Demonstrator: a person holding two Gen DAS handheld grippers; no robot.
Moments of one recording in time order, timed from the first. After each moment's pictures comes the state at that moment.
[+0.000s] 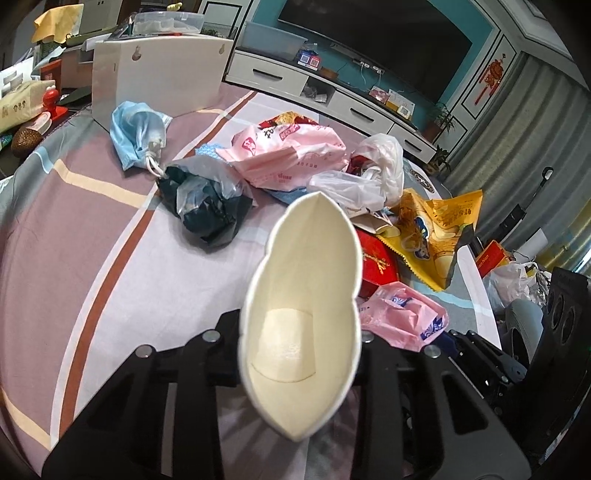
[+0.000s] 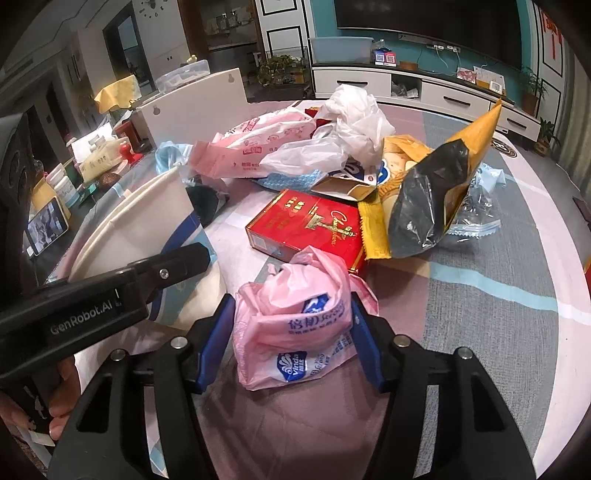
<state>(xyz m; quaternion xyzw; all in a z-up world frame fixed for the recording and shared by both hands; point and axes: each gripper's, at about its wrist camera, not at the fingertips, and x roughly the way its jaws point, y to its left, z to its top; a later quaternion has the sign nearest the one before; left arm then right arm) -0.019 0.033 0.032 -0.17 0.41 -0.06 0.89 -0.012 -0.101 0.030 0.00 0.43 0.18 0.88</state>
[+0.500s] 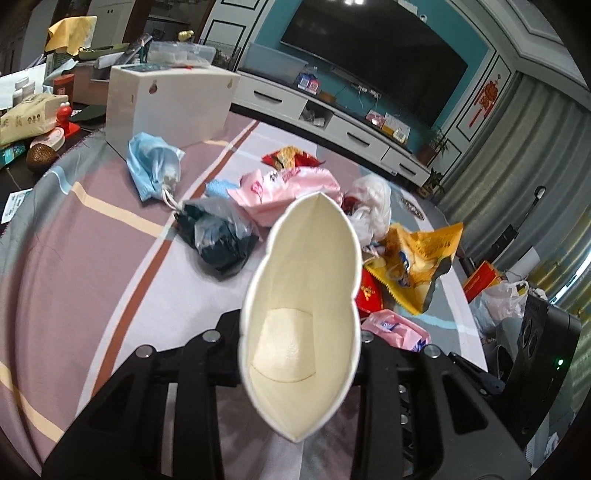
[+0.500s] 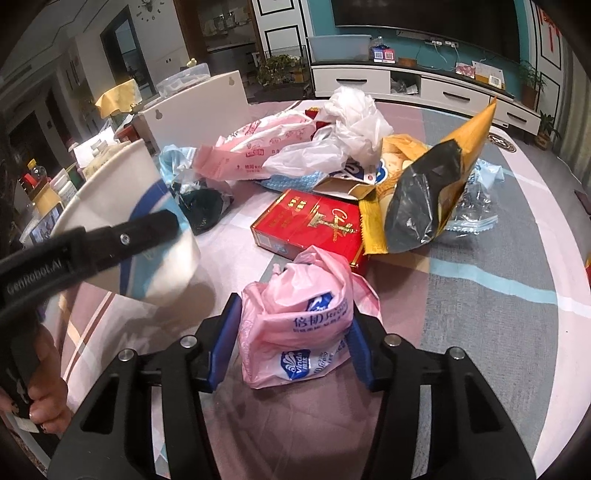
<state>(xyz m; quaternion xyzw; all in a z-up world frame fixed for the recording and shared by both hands) -0.032 0.051 0.058 -0.19 0.37 -0.06 0.91 -0.017 -0.104 0.040 0.02 0.43 0.18 0.88</state>
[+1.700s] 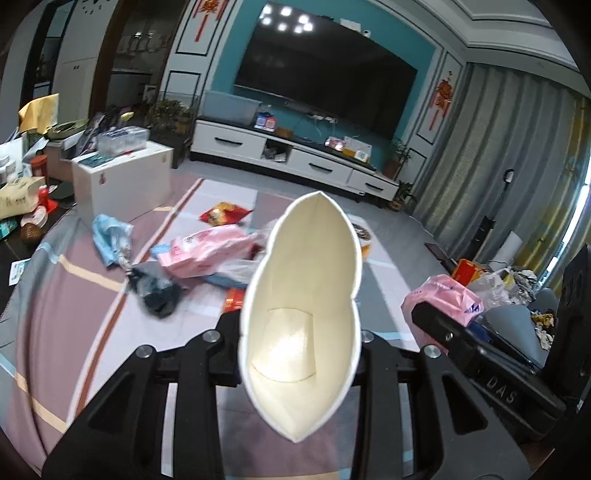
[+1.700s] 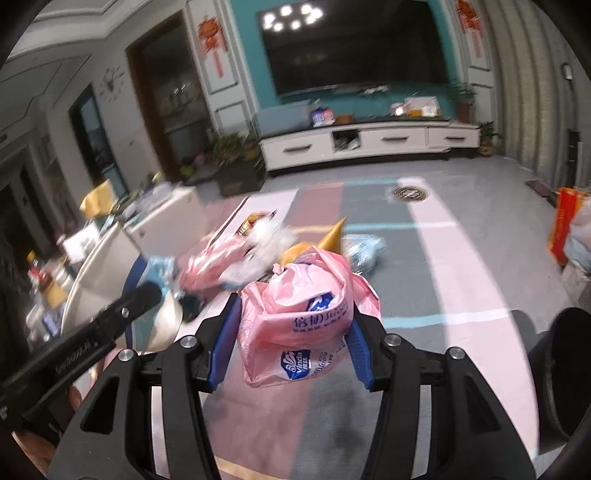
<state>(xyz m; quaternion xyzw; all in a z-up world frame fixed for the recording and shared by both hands) -0.073 -0.023 0.137 -0.13 0.29 -0.11 0.94 -0.077 -0.199 0.147 0.10 0.31 0.08 0.94</state>
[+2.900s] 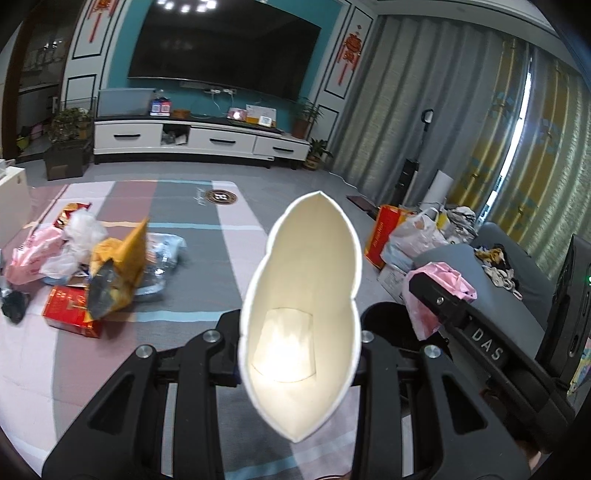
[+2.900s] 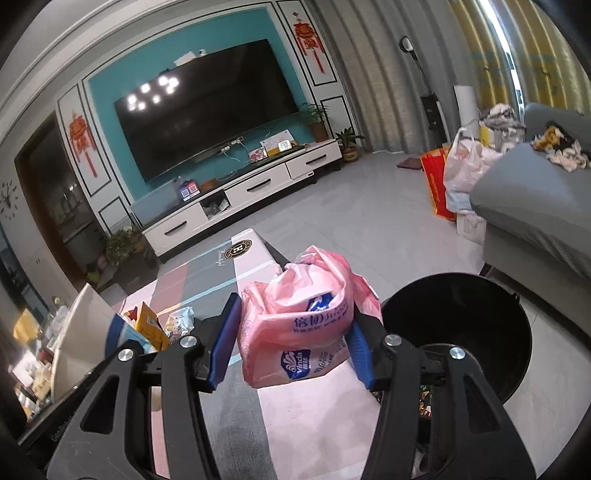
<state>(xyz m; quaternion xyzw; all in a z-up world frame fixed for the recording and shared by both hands) -0.085 -0.222 0.143 -0.07 0.31 -0.27 0.91 -0.158 -0.384 0.139 0.24 0.23 -0.15 0.93</state>
